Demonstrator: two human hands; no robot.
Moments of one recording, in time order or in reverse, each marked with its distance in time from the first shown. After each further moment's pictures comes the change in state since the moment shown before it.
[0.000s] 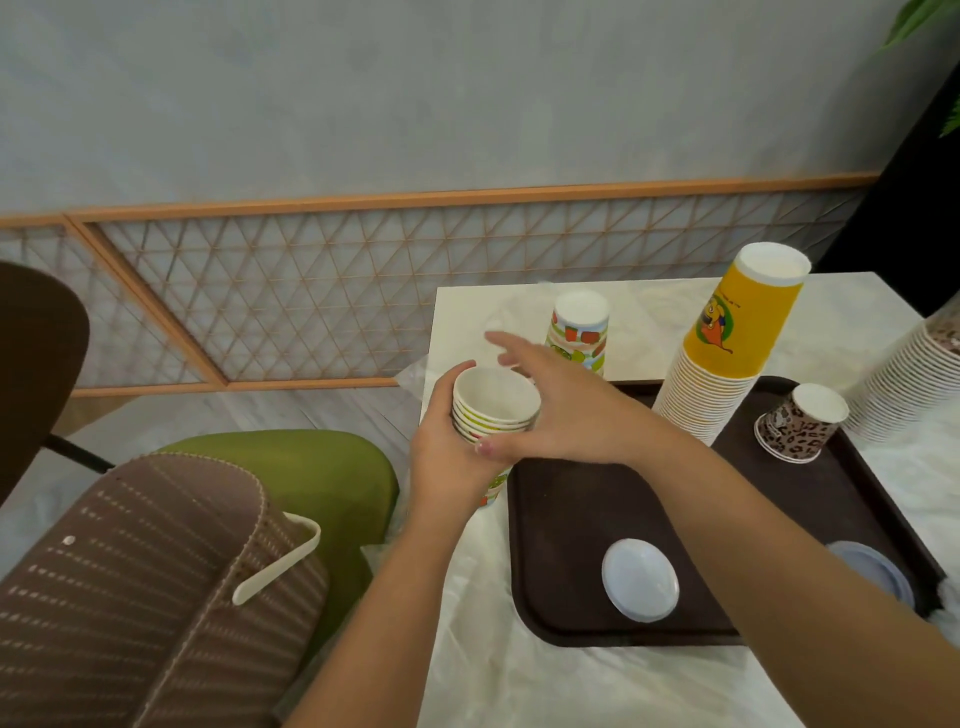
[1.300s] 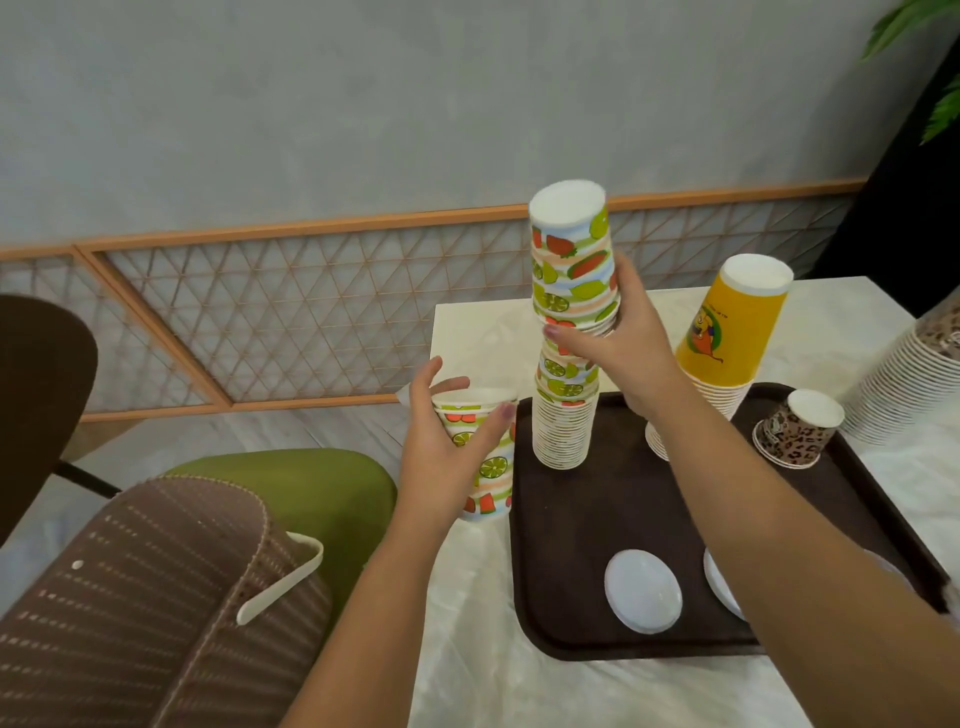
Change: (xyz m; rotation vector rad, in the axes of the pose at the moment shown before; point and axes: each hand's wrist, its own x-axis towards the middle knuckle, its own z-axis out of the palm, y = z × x) left_hand 0.002 0.032 -0.010 -0.025 -0.070 -0.103; right_hand 0.021 0.042 -0.037 0.561 0.599 -0.045
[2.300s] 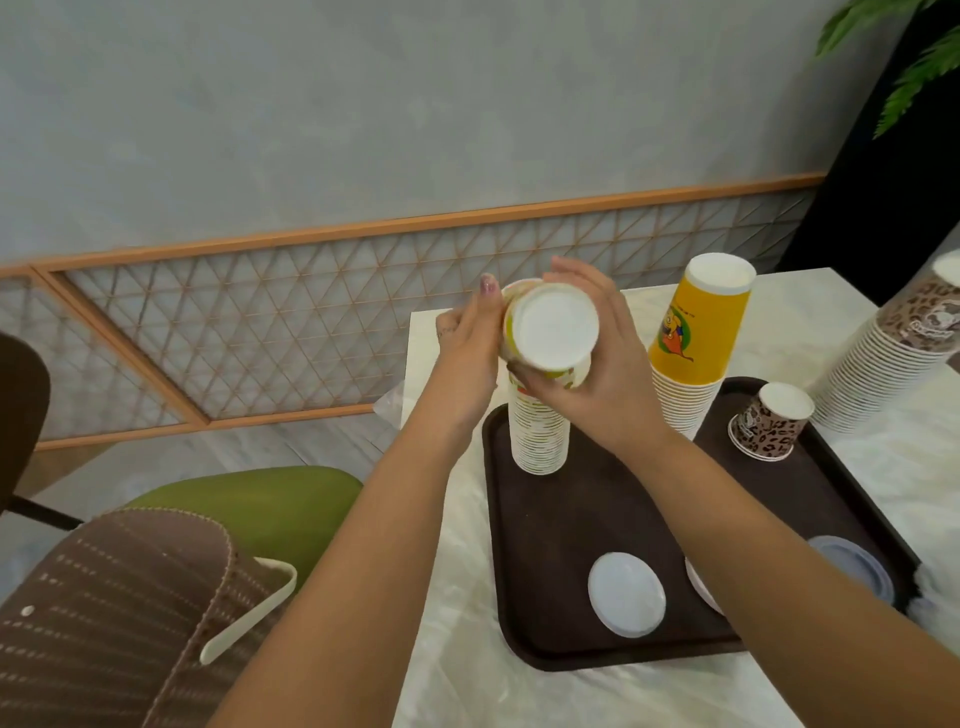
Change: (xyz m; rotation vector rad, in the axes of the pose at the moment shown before) left_hand 0.049 0.063 0.035 -0.059 -0.220 -0.037; right_hand -0.026 -0.003 0.000 -0.416 0.157 -0.541
